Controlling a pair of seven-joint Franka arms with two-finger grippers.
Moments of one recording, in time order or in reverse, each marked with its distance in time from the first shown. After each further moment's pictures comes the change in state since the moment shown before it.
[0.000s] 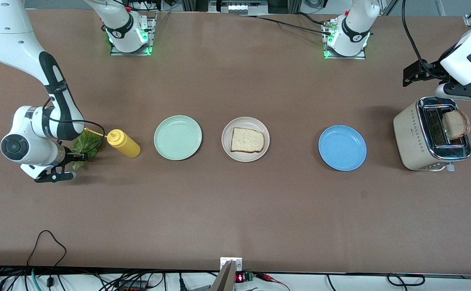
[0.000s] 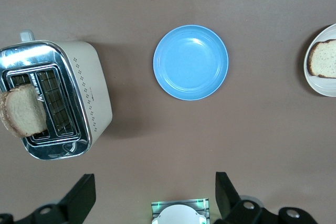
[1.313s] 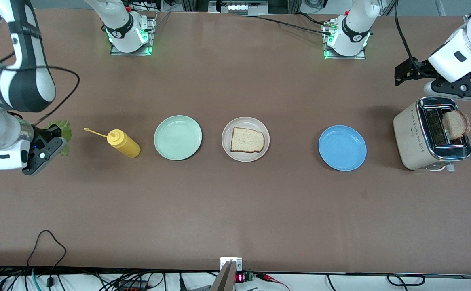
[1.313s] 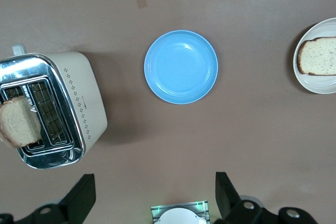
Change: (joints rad) left arm -0.020 0.013 -0.031 0.029 0.000 0.001 0.000; right arm 0.033 -0.273 0.134 0.264 0.105 -0.535 -0.801
